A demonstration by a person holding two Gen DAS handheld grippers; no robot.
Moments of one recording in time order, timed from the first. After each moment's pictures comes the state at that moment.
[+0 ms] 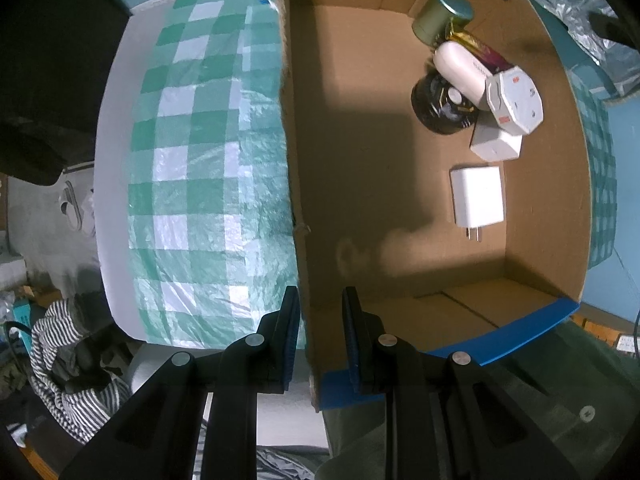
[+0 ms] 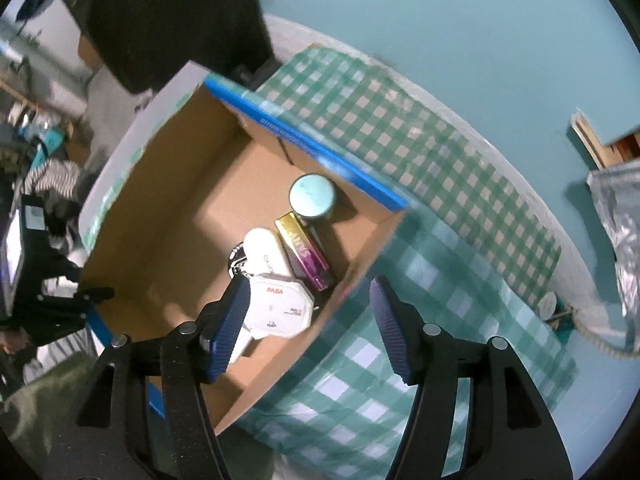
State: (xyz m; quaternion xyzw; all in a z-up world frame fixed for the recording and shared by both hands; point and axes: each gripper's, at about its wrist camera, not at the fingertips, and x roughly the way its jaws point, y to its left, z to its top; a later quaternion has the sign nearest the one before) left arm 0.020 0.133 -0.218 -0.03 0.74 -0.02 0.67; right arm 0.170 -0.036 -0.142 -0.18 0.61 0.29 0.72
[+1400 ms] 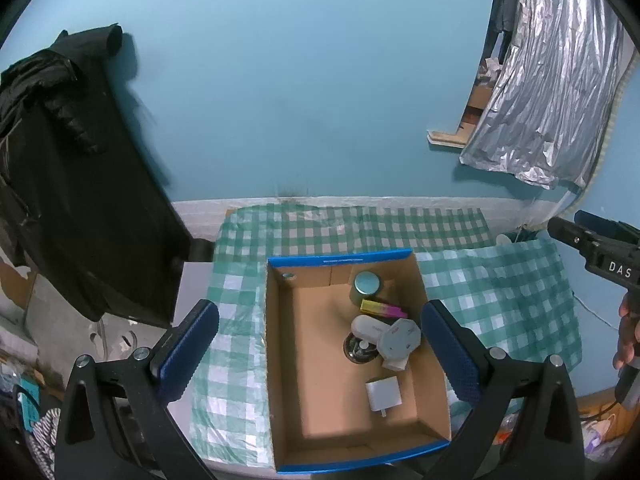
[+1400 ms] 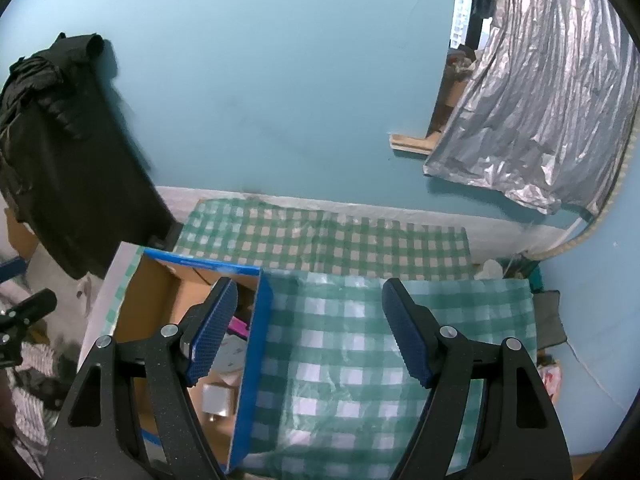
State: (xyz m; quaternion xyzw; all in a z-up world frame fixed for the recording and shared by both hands) left arm 0.061 0.088 0.005 -0.01 0.46 0.00 0.89; right arm 0.097 -0.152 -0.013 -0.02 0.44 0.09 0.90
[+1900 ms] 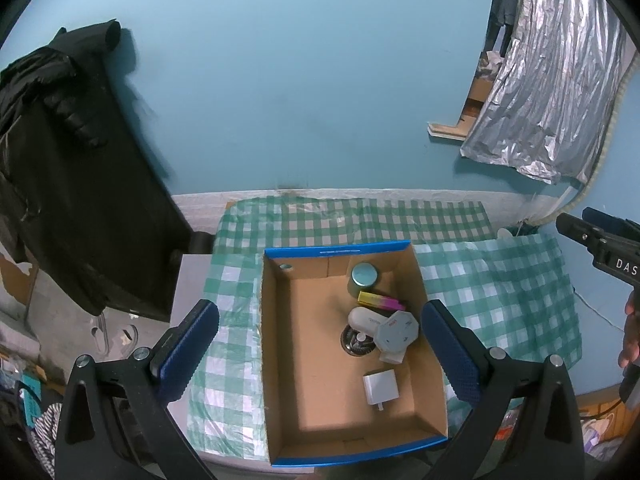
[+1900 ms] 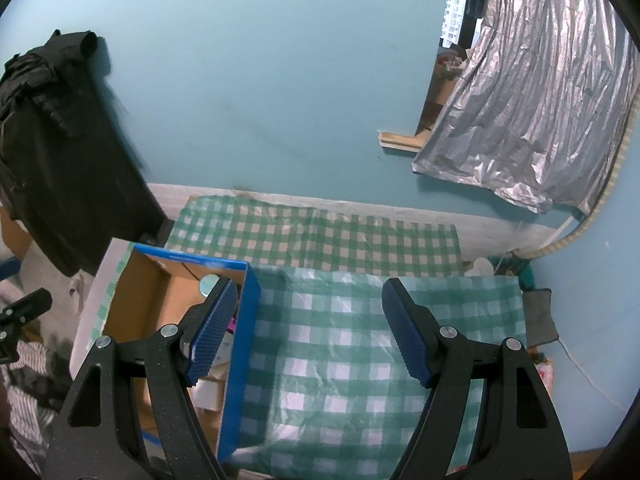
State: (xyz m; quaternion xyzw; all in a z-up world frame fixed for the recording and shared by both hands) left arm 0.057 0.077 0.001 0.00 0.47 0.01 0.88; right arm 0.093 -0.163 -0.012 -0.02 0.44 0.08 0.89
